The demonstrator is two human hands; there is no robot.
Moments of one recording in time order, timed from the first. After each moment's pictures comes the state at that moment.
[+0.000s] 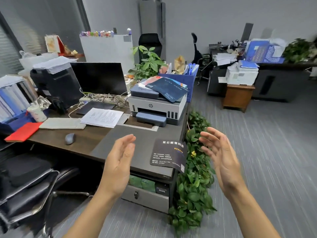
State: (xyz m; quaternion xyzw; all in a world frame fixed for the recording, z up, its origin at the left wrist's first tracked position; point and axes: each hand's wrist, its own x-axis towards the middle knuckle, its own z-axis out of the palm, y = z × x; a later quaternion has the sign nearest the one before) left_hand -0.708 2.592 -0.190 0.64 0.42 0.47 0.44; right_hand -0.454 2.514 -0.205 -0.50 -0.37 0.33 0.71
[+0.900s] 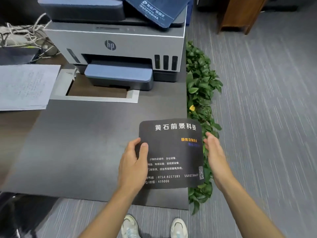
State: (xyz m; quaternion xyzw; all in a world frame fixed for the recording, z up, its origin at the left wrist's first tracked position) left_hand -0.565 2.894 -0.488 0.59 0.60 0.18 0.50; right_hand -0.362 2.793 -0.539 -0.76 -0.11 0.42 0.49
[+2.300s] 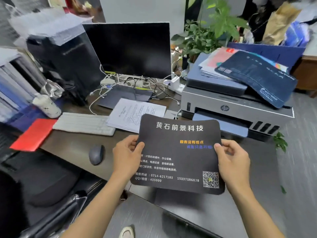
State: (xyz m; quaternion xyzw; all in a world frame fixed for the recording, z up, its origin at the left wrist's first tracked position) left_hand -0.852 3.071 -0.310 0.59 0.62 0.38 0.35; right_hand -0.605 2.980 -0.327 -0.74 -0.29 0.25 0.55
